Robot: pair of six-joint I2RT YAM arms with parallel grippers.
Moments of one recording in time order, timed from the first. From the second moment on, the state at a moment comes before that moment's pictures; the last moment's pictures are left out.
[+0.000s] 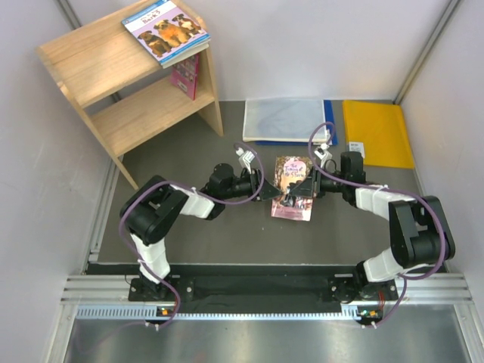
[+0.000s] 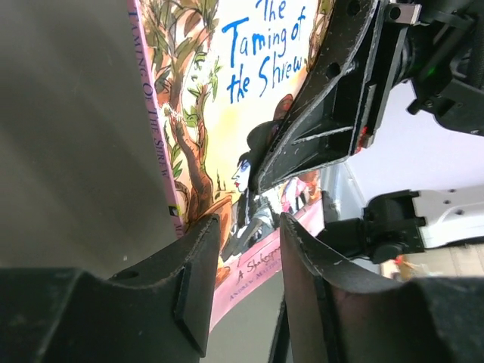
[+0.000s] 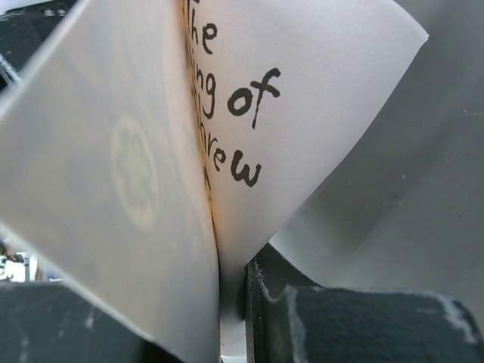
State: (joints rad) left arm -0.64 1.85 0.74 0.98 0.65 -0.88; right arm 0.16 1.50 0.64 0.20 -0.98 0.40
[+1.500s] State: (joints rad) left arm -0.68 1.80 0.85 0.66 0.45 -0.65; right arm 0.17 1.50 0.64 0.22 -0.97 0.46
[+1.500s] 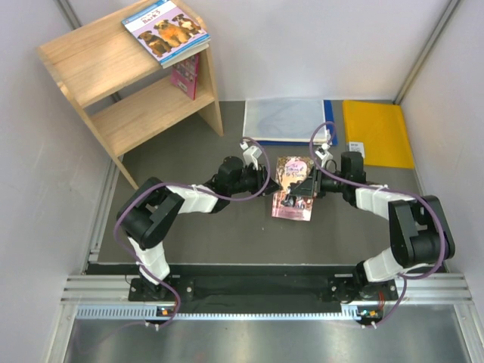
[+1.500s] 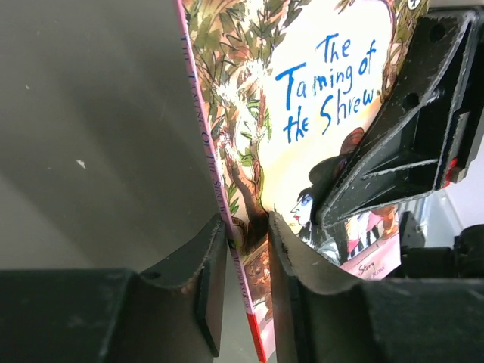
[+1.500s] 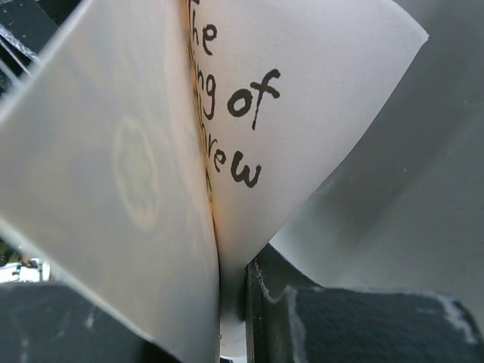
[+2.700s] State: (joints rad) left arm -0.75 1.52 0.87 0.25 0.39 -0.41; right arm 0.20 1.54 0.66 0.50 -1.07 0.60
